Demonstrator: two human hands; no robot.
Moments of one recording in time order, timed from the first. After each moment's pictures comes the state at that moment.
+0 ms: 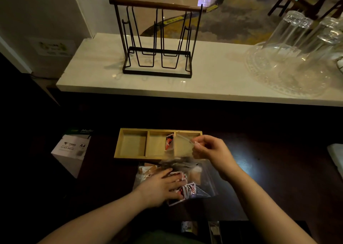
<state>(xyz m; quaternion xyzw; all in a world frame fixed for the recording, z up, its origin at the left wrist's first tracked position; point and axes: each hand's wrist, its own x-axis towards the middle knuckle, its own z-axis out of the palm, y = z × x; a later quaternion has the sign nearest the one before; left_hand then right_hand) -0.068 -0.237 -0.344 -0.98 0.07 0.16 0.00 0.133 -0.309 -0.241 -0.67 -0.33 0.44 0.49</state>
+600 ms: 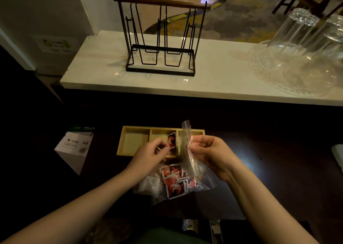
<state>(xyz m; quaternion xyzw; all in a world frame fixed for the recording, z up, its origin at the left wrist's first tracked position) -0.065 -0.208 -0.230 -0.77 -0.38 -0.11 -0.50 0.115 -0.306 -0.210 -0.58 -0.18 0.59 0.53</state>
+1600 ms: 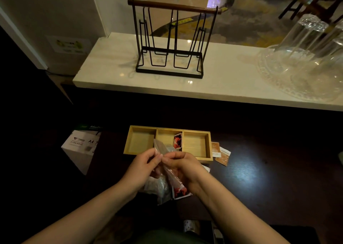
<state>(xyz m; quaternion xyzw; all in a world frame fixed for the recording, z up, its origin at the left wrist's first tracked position) -0.103 -0.222 -0.231 -0.62 -0.45 -0.15 -0.62 0.035 -0.282 -0.229 -0.55 -0.11 0.67 0.50</state>
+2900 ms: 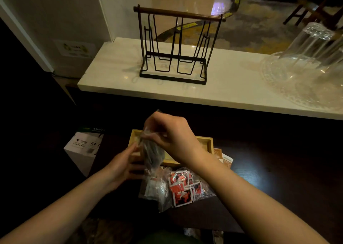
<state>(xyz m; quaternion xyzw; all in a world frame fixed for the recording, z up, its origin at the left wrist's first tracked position) -0.131 -0.175 -0.234 -0.40 -0.52 -0.13 -0.74 0.038 -0.226 -0.142 -0.55 -0.71 0.18 0.40</state>
